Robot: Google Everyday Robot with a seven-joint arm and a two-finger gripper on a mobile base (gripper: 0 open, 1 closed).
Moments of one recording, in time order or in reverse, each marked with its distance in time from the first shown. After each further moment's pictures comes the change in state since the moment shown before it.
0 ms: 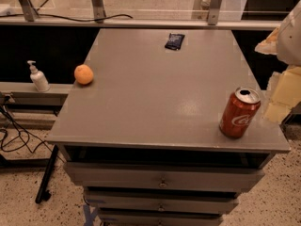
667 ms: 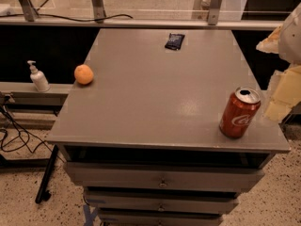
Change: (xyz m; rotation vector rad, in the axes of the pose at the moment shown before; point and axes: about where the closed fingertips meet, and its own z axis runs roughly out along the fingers) arm 0.001 -0.003 -0.002 0.009 -0.018 0.008
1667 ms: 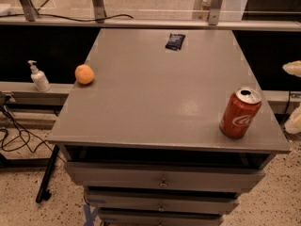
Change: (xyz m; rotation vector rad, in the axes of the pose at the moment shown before) arm 0.082 -0.027 0.044 -0.065 -0.342 0.164
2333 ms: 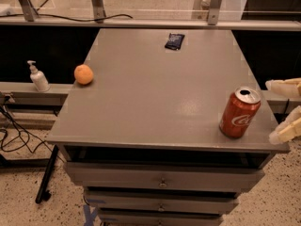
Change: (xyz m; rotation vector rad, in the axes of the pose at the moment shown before) arm 0.012 0.009 0.046 -0.096 -0.338 0.047
